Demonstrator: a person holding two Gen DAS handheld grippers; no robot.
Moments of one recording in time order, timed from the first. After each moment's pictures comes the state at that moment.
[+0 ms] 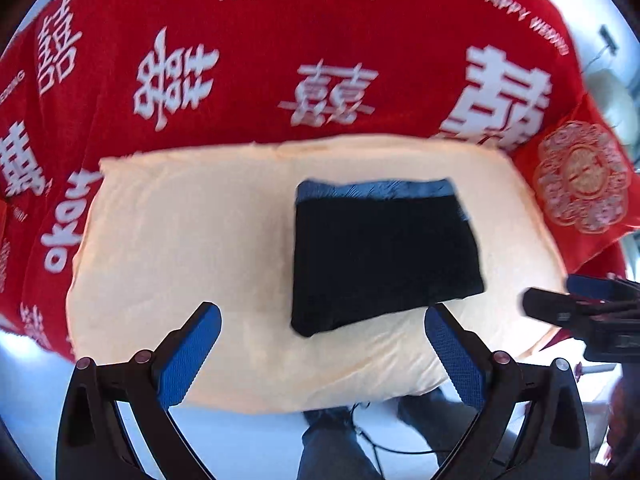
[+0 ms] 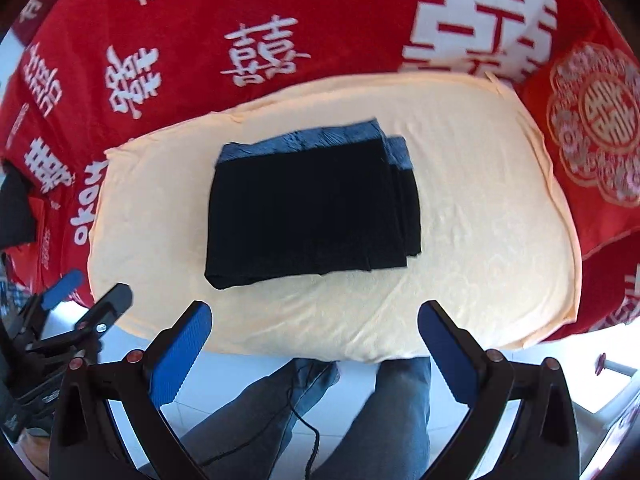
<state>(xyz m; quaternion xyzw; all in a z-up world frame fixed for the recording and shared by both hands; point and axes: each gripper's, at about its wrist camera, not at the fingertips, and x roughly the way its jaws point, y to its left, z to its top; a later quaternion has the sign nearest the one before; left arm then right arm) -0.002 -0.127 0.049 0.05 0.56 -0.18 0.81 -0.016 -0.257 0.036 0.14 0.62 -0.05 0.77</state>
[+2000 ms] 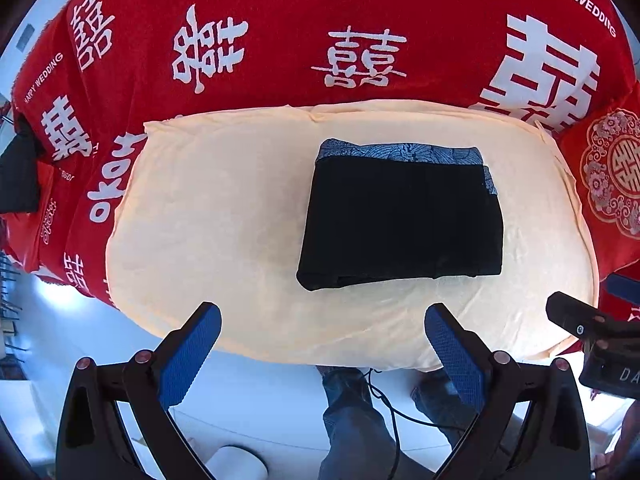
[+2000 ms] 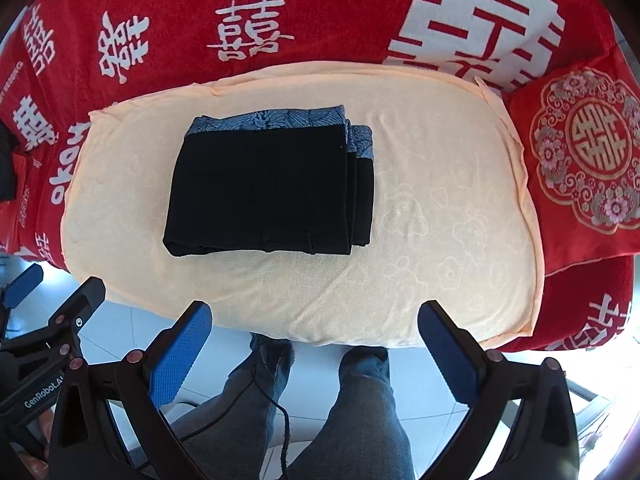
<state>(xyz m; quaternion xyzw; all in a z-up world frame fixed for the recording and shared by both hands) -0.028 -0.184 0.056 0.09 0.62 -0.05 0.78 -0.028 -0.292 0.041 0.08 0.66 -0.05 0.75</state>
